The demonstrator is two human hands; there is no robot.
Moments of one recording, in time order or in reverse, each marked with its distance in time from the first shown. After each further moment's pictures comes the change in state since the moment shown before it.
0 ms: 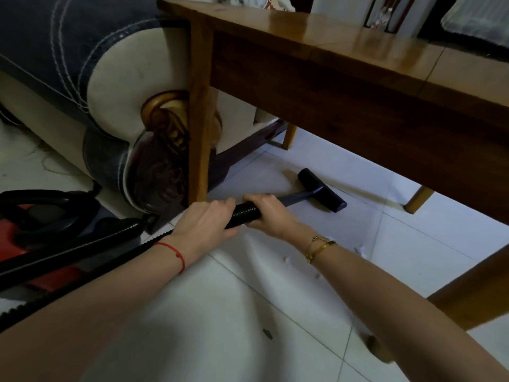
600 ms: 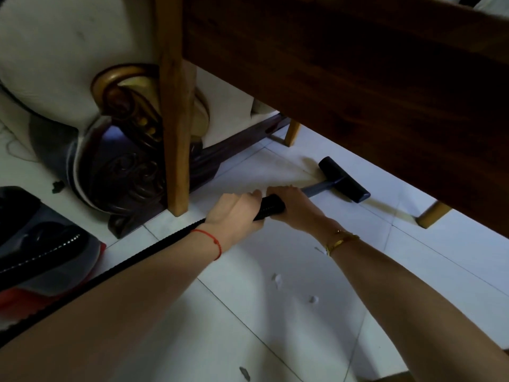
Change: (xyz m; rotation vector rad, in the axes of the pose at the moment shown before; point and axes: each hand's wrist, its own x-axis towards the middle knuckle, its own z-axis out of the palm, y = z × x) left_hand 0.117 0.045 0.069 -0.087 -0.011 -0.063; right_hand 0.026 0.121 -0.021 -0.107 -0.082 0.124
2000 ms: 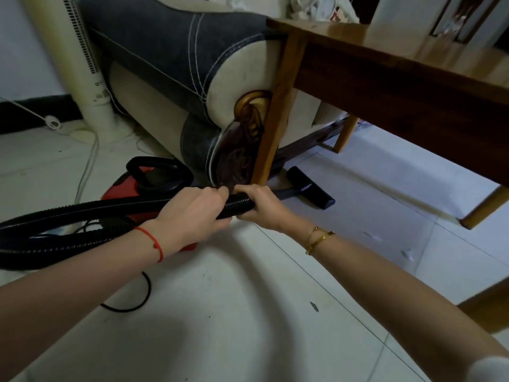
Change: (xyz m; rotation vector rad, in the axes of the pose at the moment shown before) left_hand -0.263 -0.128 -0.144 0.185 0.031 -0.055; right_hand -0.043 -0.288 0.040 0.288 0.056 -0.420
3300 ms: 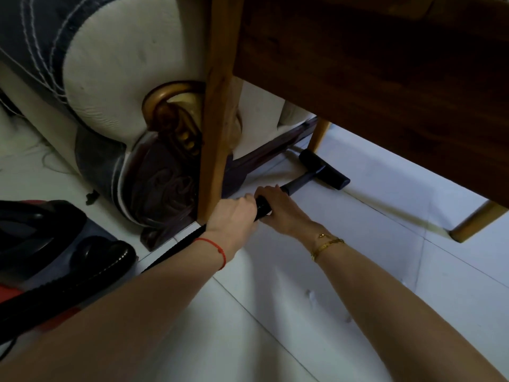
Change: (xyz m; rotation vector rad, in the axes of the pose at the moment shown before) left_hand 0.239 0.096 0.138 -0.036 -0.070 -0.091; right_hand 0.012 0.247 -0.057 -0.185 0.050 0.285
